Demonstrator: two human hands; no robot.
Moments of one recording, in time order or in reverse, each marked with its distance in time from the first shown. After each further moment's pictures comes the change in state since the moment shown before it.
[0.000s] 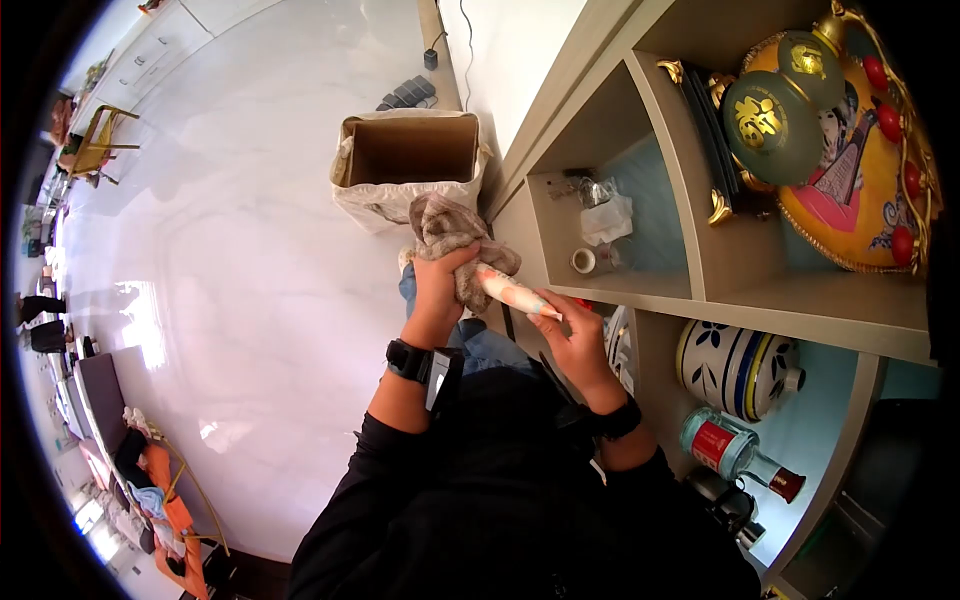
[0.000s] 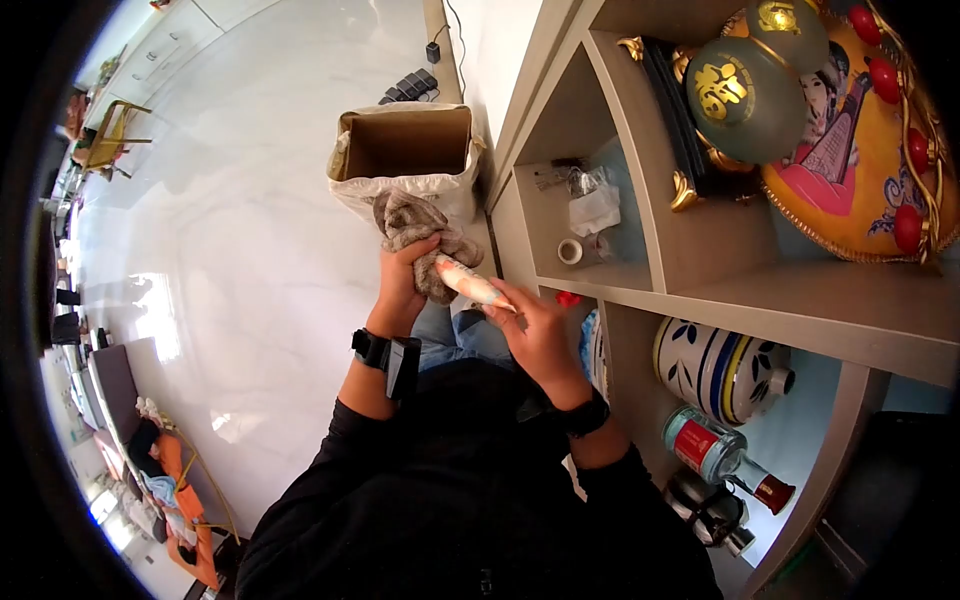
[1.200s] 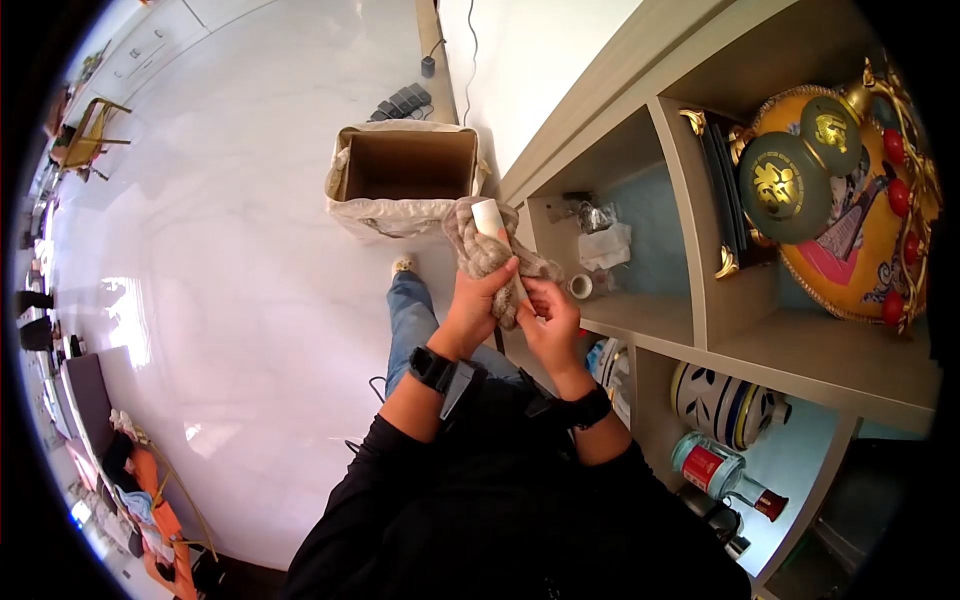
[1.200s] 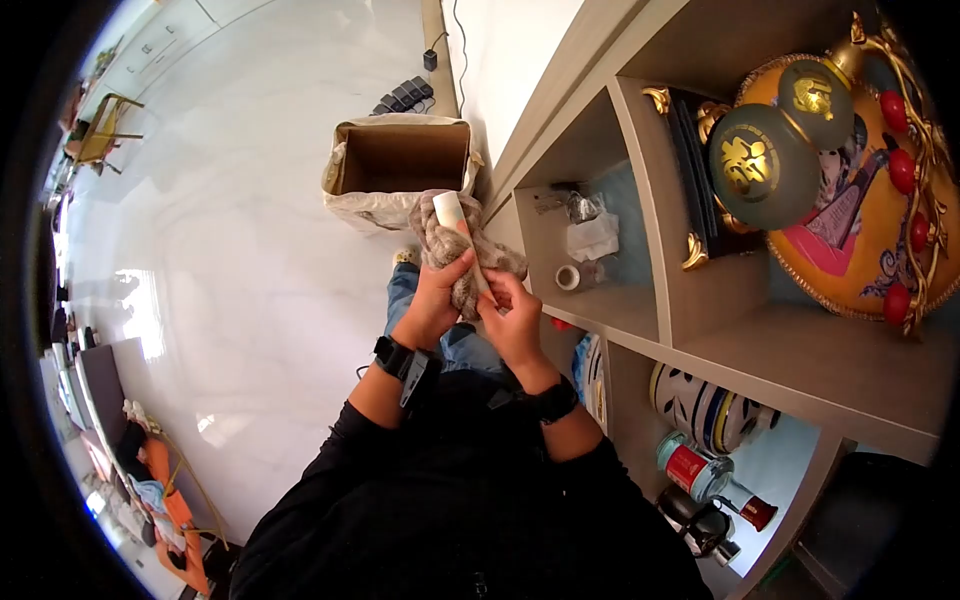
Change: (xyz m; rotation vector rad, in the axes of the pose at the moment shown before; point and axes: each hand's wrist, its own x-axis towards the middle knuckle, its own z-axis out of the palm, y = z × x) left_hand 0.028 -0.018 0.013 -0.162 -0.217 -0.129; right_hand 0.045 0.032 0.047 0.273 0.106 0.205
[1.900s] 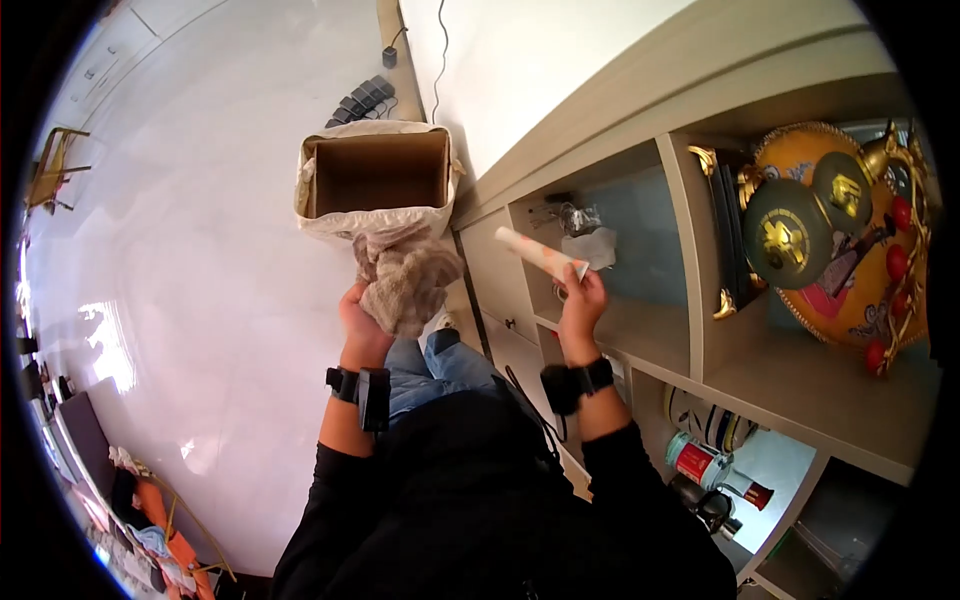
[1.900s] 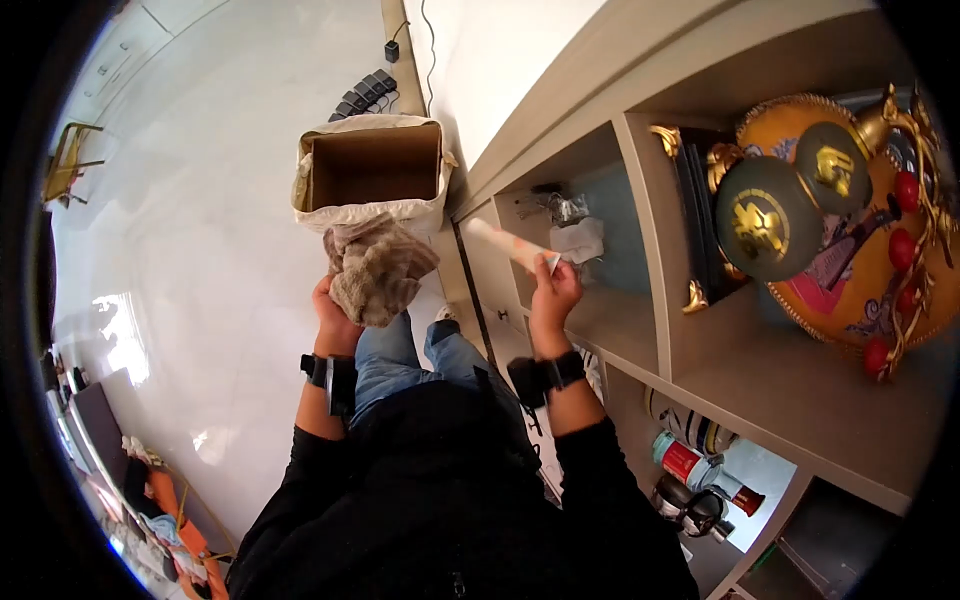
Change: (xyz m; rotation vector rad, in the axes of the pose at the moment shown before) left_hand 0.019 0.085 -0.101 -0.350 -0.014 -0.052; right_hand 0.064 0.080 -0.035 0.124 0.574 0.094
